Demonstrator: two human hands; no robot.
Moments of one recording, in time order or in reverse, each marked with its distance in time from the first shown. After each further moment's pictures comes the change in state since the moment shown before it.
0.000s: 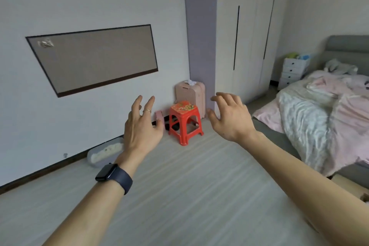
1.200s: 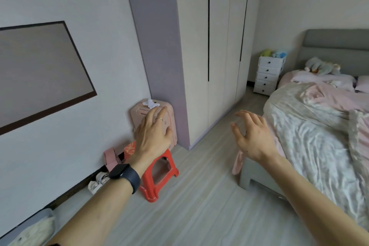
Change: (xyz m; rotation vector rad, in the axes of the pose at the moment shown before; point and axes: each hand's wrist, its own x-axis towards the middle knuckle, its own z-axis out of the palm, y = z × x) left_hand 0.616 0.050 0.530 -0.040 -0.288 0.241; right_hand 0.507 0.432 0.262 0.008 0.057 0.422
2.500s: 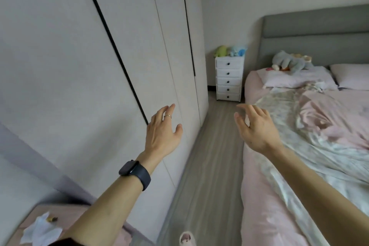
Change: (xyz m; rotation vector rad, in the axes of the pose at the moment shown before) left_hand 0.812 0.173 0.480 -0.142 -0.190 0.296; right_hand 0.737 0.405 0.172 -0.049 0.133 0.326
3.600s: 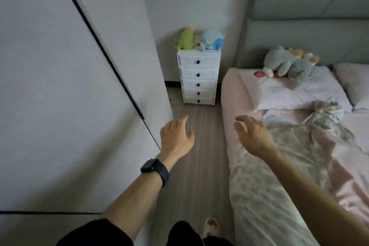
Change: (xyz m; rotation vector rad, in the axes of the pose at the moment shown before) left_hand 0.715 0.042 0.451 -0.057 -0.508 0.031; right_hand 0.683 0.328 0.215 -0.080 -0.254 0.435
